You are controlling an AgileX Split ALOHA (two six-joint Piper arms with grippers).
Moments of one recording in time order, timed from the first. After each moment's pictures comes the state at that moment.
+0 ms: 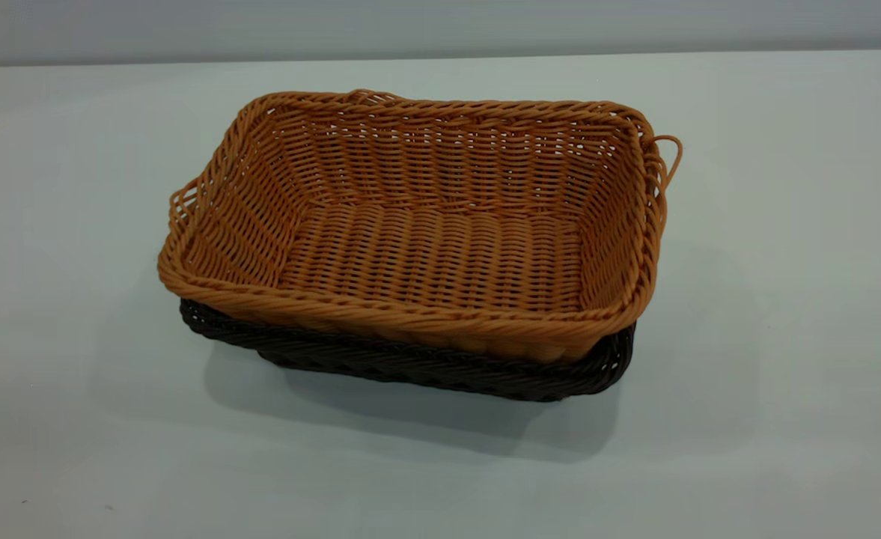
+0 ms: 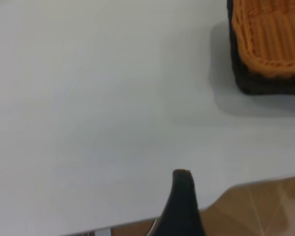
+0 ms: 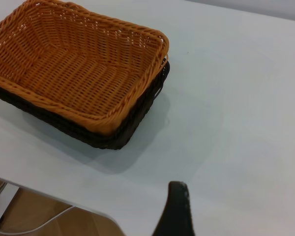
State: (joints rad) left arm -0.04 -0.01 -0.49 -0.09 1.12 0.12; right arm 0.15 -0.02 -0.47 0.23 1.15 -0.22
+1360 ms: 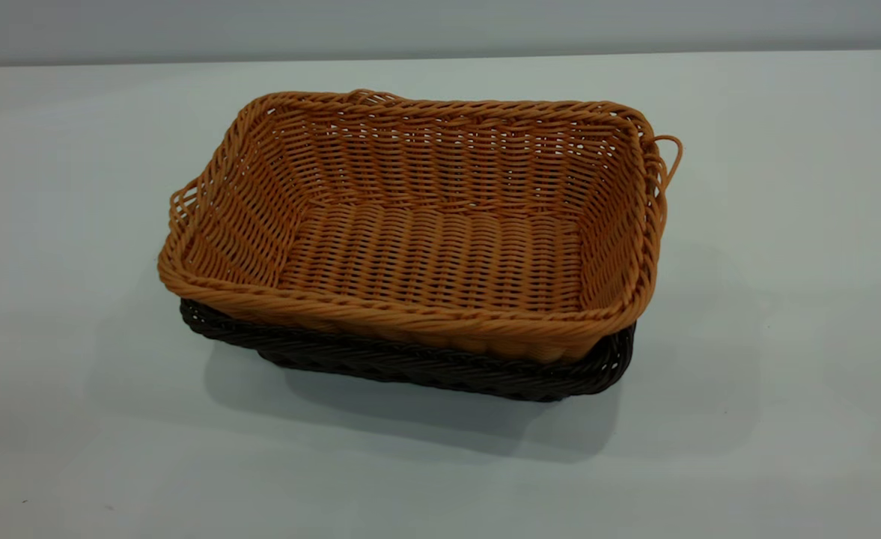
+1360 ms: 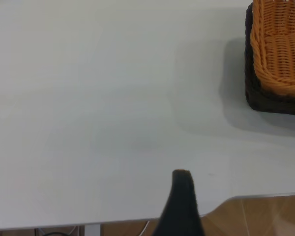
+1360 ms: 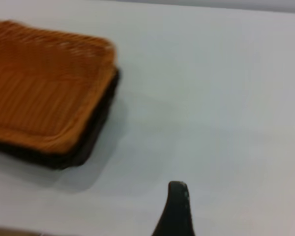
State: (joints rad) left arm -0.03 -0.02 -0.49 -0.05 1.12 0.00; right arm -0.03 -0.02 -0.47 0.20 1.15 -0.16
